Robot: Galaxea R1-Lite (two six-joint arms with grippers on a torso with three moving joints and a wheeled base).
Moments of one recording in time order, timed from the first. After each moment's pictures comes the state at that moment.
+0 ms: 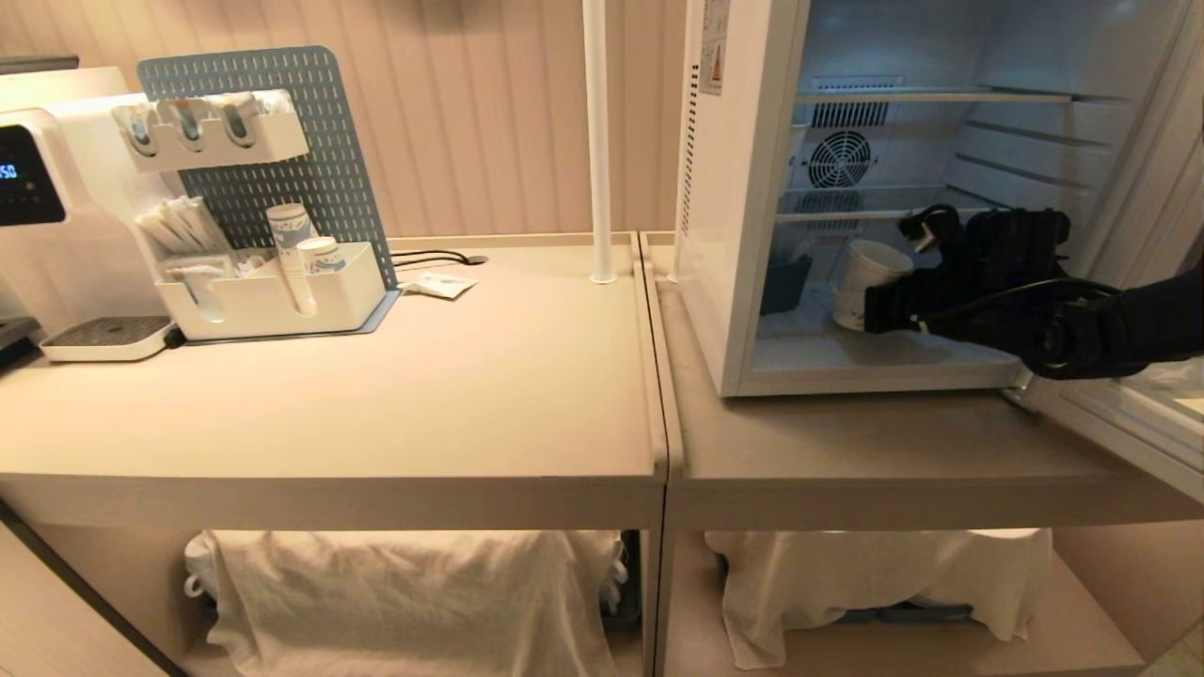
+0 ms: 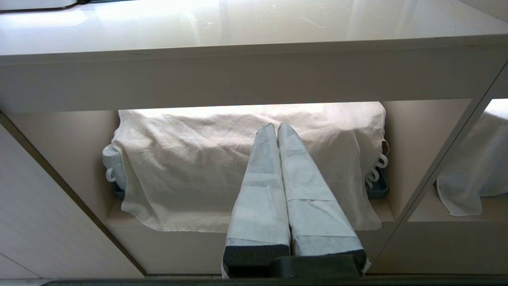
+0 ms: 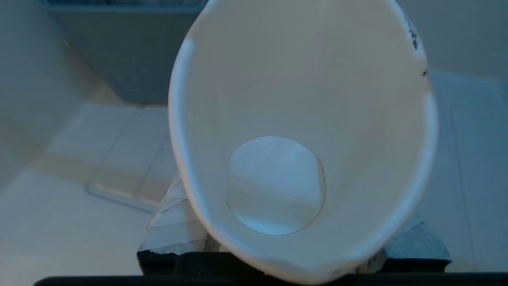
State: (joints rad) left arm 0.00 0.00 0.00 0.00 0.00 0.03; right arm 0.00 2.13 -1.42 -0.45 0.27 -0.13
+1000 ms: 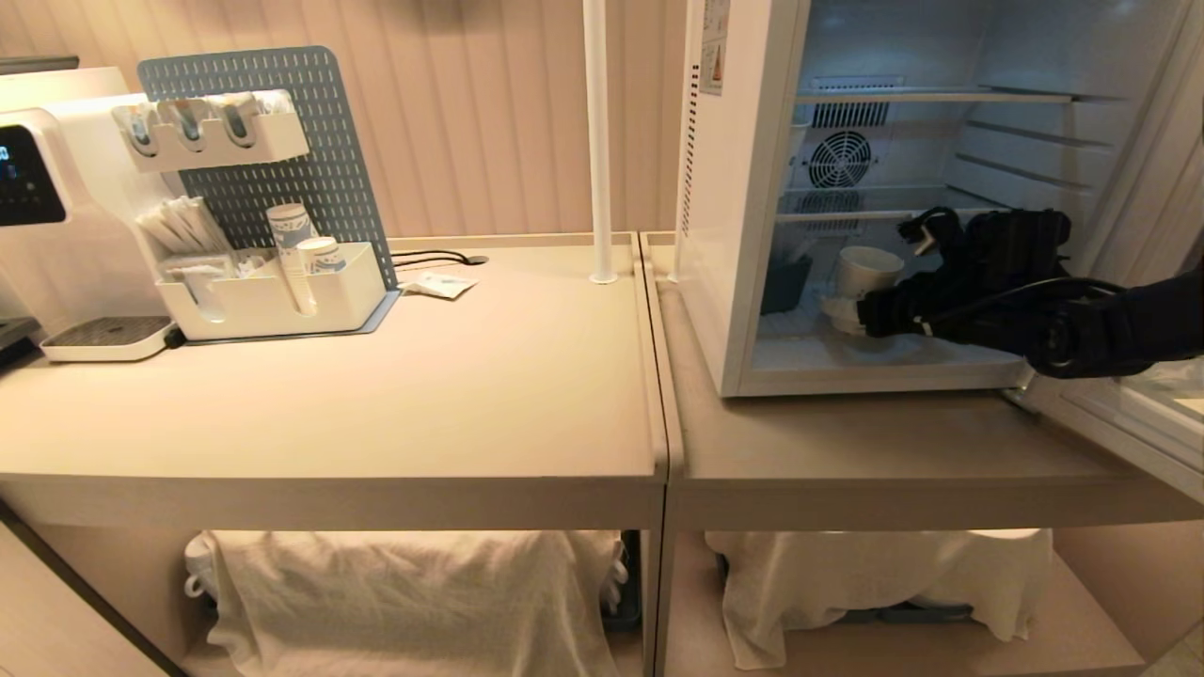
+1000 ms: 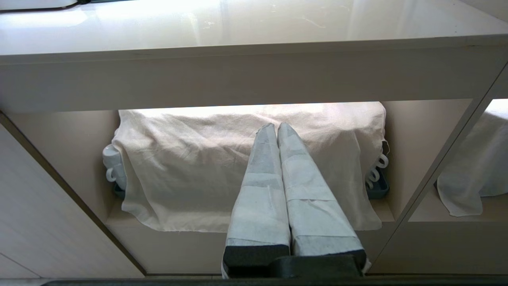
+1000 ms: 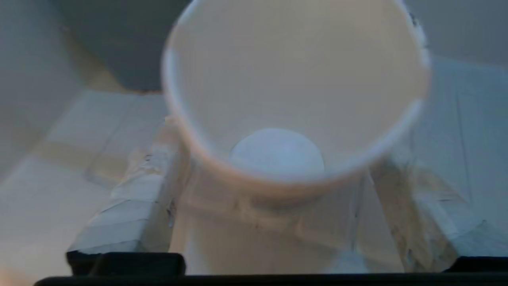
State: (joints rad) left arm 0.00 0.00 0.00 0.00 0.00 0.03; right arm 0.00 2.11 -1.41 -0.40 0.27 -0.13
